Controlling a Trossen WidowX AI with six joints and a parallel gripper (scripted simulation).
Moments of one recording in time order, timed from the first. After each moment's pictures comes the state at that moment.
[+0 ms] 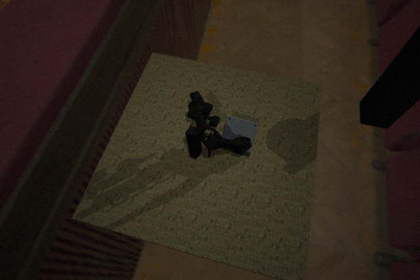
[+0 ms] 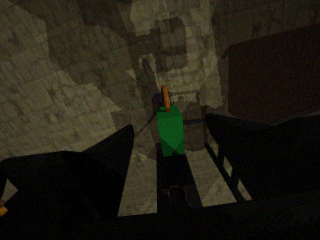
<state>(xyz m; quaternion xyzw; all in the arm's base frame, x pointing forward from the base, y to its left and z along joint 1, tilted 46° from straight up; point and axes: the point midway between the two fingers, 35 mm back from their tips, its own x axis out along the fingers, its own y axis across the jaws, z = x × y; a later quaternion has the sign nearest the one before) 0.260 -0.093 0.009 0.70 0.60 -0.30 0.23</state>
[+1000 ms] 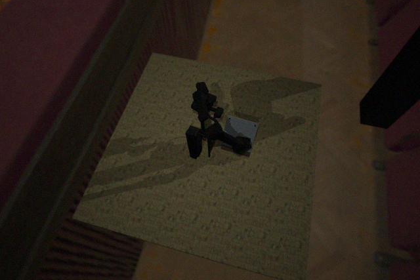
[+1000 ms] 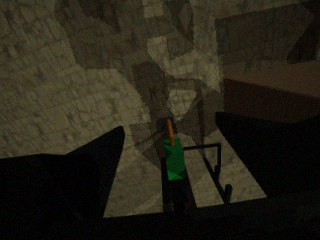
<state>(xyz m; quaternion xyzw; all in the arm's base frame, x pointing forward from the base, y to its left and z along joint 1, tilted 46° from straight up) 0.251 -0.141 -0.023 0.70 0.60 -0.30 0.23</state>
